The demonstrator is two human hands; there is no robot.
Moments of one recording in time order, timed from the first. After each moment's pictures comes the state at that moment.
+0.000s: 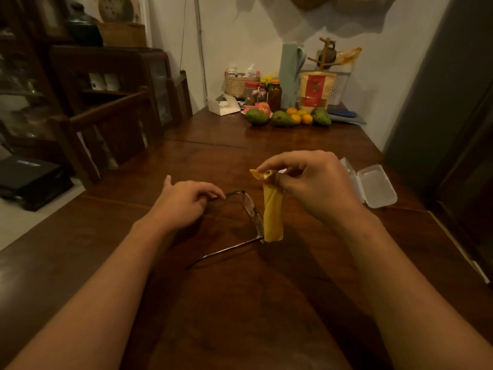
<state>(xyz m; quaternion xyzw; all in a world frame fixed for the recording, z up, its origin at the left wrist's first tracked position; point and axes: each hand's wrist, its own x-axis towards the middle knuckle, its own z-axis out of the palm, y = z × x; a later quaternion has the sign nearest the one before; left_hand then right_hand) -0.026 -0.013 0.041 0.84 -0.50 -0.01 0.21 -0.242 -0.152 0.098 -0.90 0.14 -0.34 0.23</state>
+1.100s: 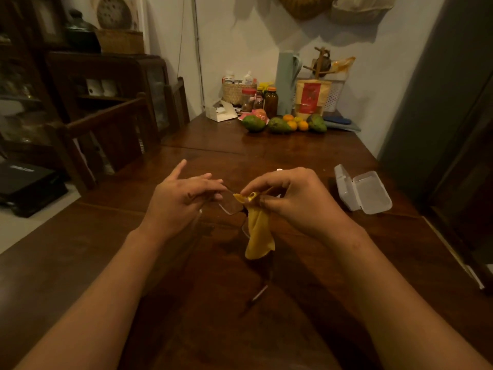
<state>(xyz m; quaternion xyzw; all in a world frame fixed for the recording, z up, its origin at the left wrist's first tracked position) -0.040 0.002 0.052 0.66 -0.62 0.18 0.39 -0.238 -0.135 0.098 -0.91 0.10 -0.25 0.32</state>
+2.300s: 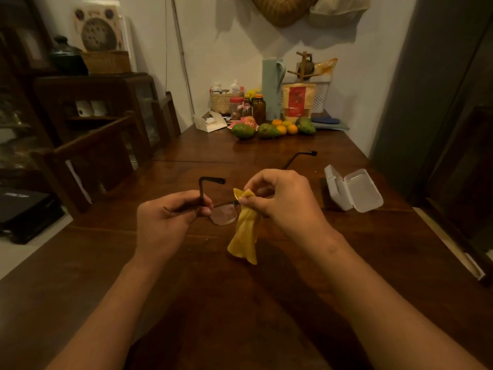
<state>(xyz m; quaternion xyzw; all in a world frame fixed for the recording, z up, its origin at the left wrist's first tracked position) -0.068 0.005 0.053 0.61 -0.51 0.08 0.60 -0.225 -0.135 0.091 -0.85 0.23 -0.32 0.36</state>
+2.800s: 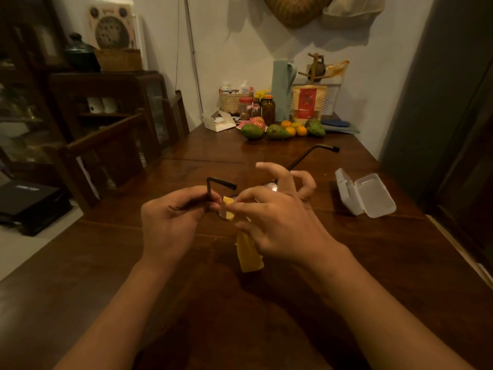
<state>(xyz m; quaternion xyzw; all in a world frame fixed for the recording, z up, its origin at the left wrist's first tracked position) -0.076 0.010 0.059 0.58 -0.51 0.13 0.62 -0.224 -0.125 0.072 -0.95 0.07 -0.30 -0.01</state>
